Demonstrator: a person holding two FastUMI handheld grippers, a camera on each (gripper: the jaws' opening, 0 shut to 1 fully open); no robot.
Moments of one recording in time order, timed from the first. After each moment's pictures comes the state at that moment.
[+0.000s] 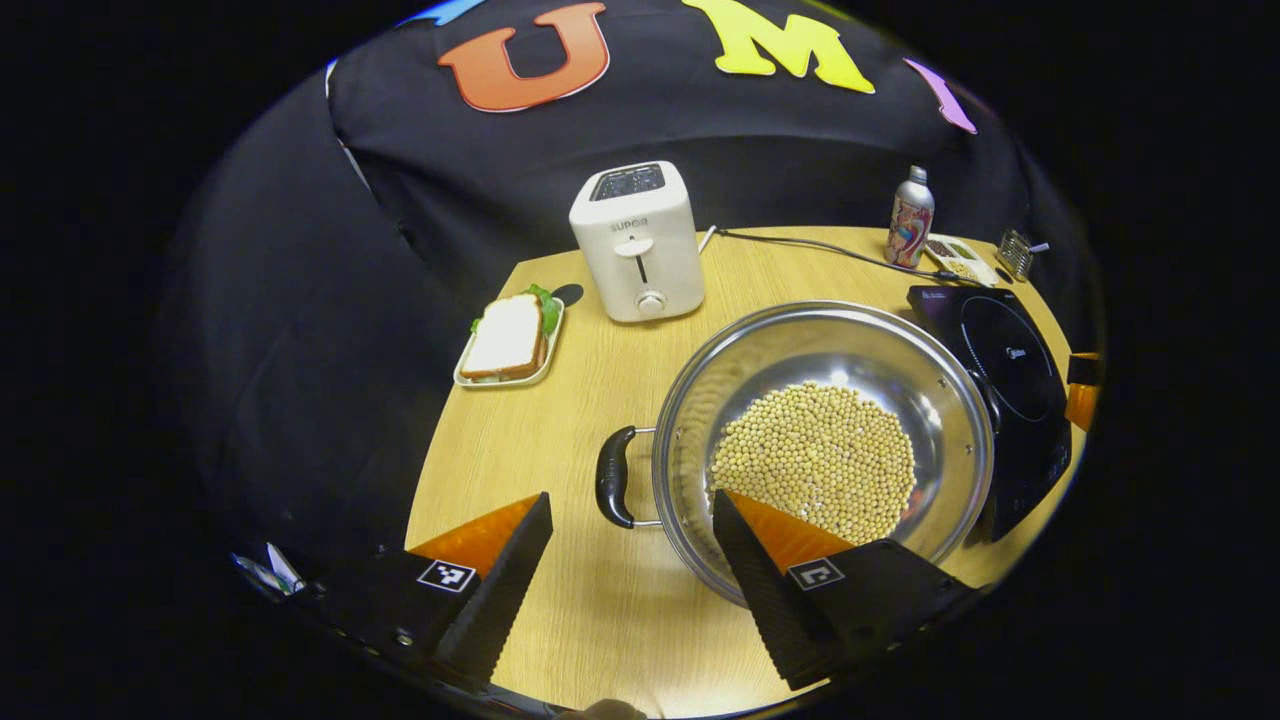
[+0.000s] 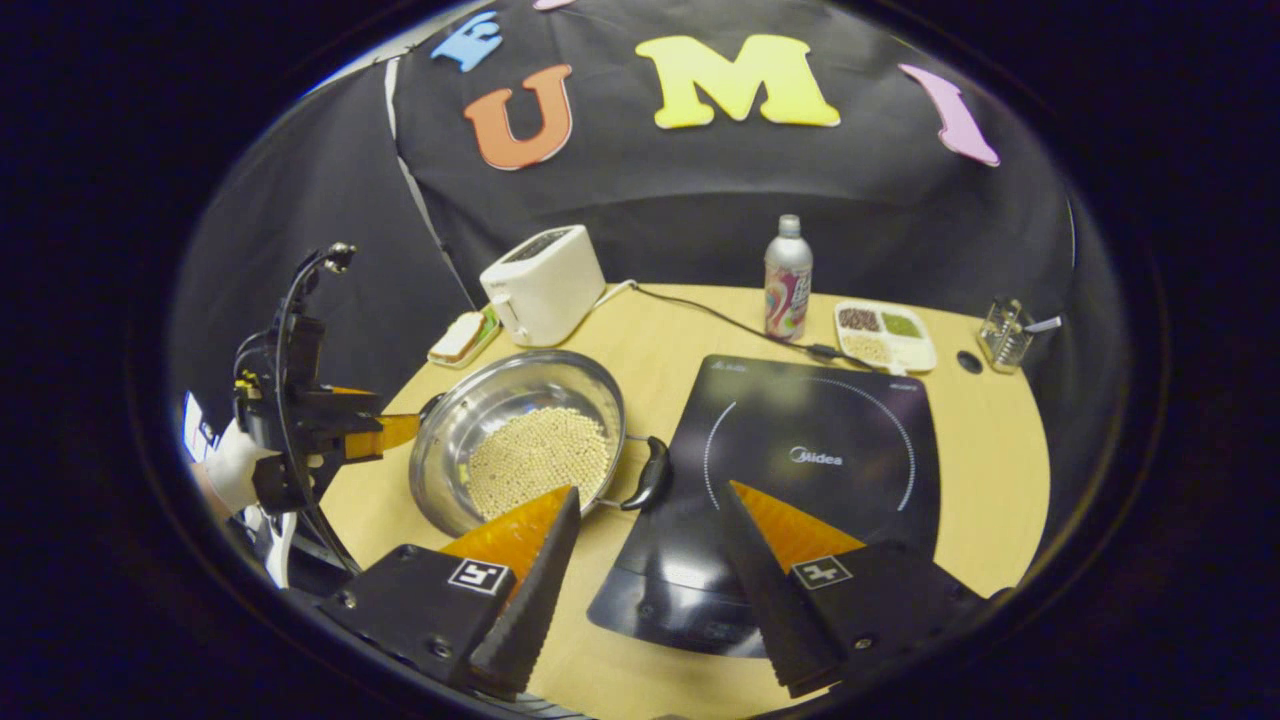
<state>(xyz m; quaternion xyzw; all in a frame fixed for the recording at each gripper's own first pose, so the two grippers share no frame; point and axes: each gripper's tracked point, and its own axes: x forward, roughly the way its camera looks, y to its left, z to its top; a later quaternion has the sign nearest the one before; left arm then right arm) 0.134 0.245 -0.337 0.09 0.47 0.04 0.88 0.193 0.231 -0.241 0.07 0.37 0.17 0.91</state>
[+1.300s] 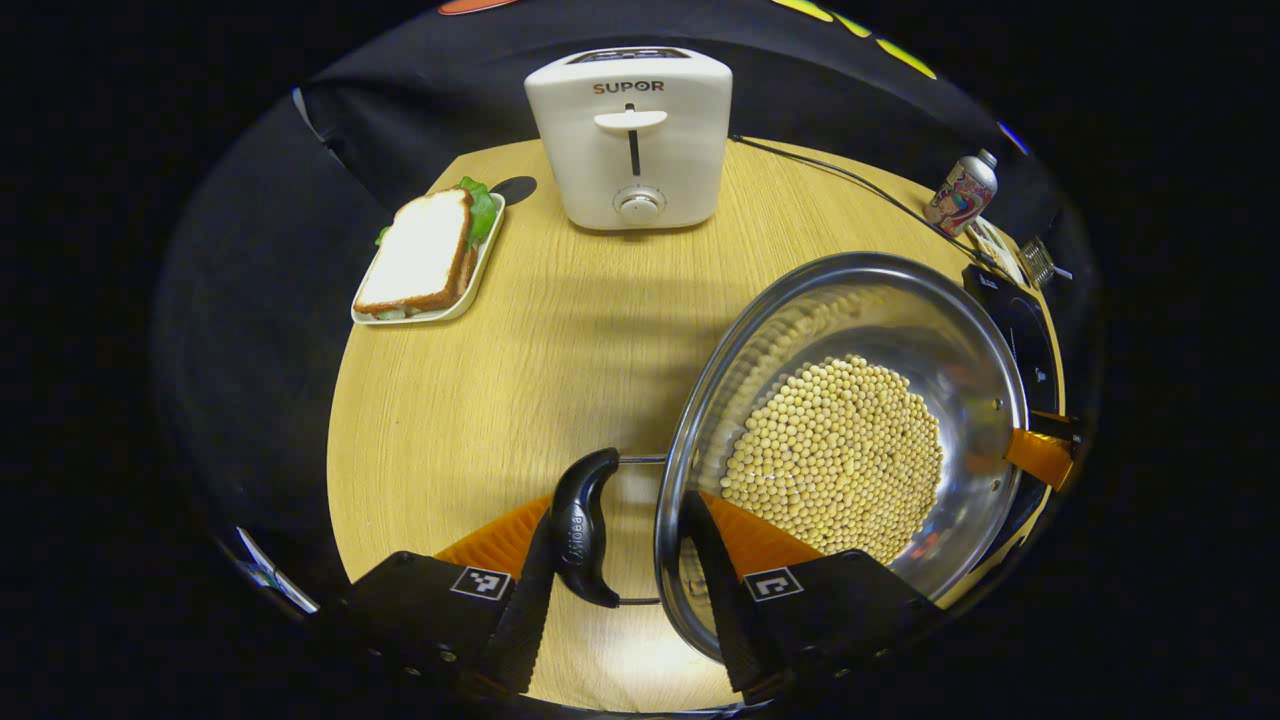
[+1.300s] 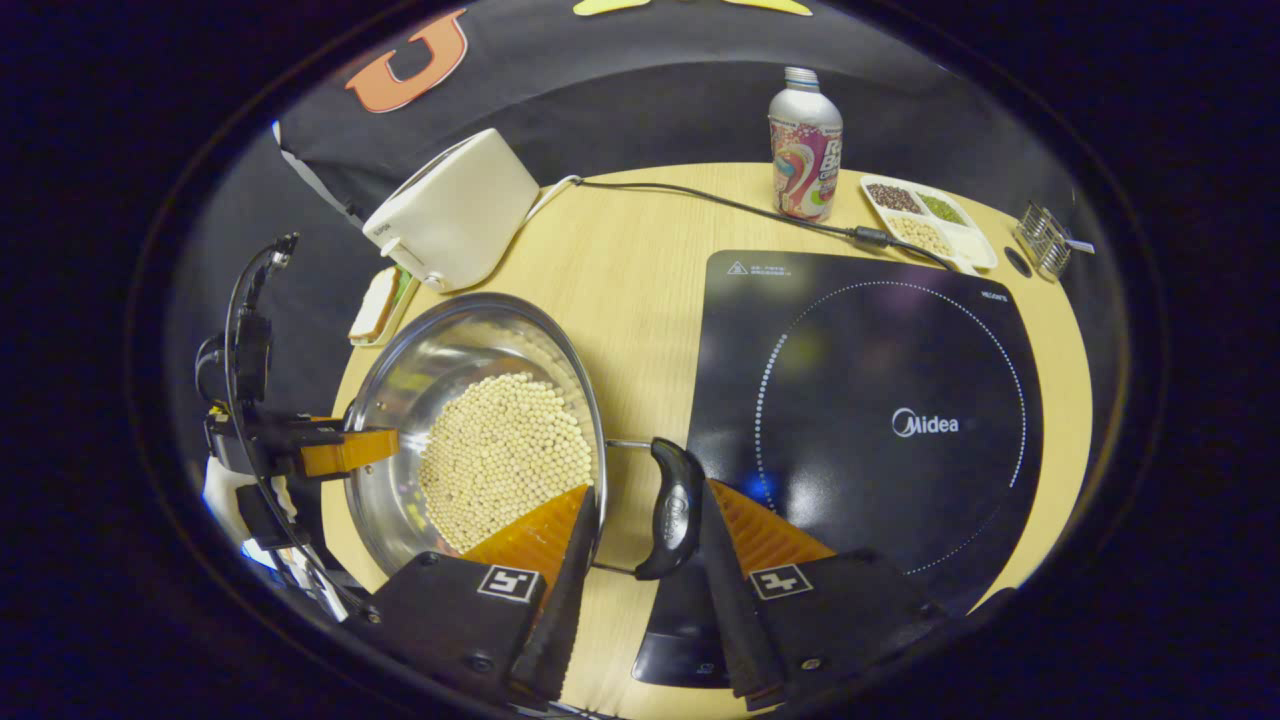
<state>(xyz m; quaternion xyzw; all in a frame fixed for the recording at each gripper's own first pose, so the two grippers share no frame) 0.161 0.245 -0.409 0.02 0.61 0.00 0.79 0.250 0.262 -0.313 0.10 0.51 0.11 0.85</state>
